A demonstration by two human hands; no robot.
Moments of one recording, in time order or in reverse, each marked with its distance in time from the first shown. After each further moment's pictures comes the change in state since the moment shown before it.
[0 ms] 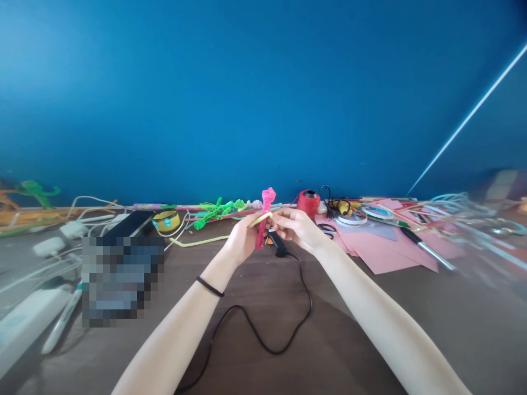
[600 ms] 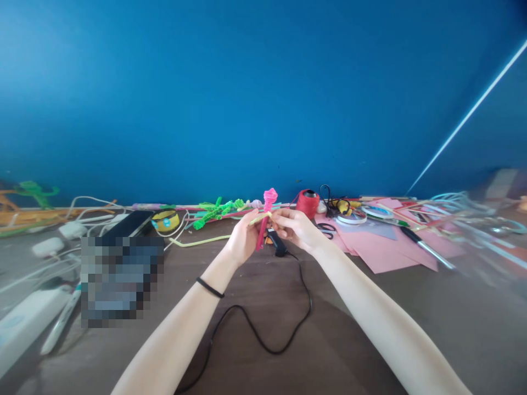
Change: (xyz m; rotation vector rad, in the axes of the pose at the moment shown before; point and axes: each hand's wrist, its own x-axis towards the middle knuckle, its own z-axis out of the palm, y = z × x) left_hand -0.004 0.000 0.004 -0.025 -0.043 -0.022; right_hand 0.000 0.001 0.000 0.042 0.014 0.034
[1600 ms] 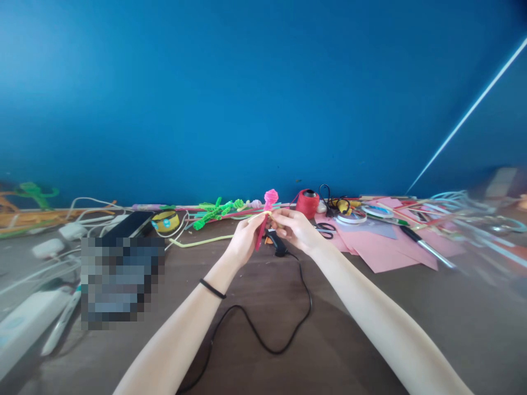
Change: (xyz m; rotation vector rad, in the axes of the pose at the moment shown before) left_hand 0.003 -0.011 -0.001 0.218 0.076 0.220; right_hand 0.004 0.006 0.000 0.055 0.038 -0.024
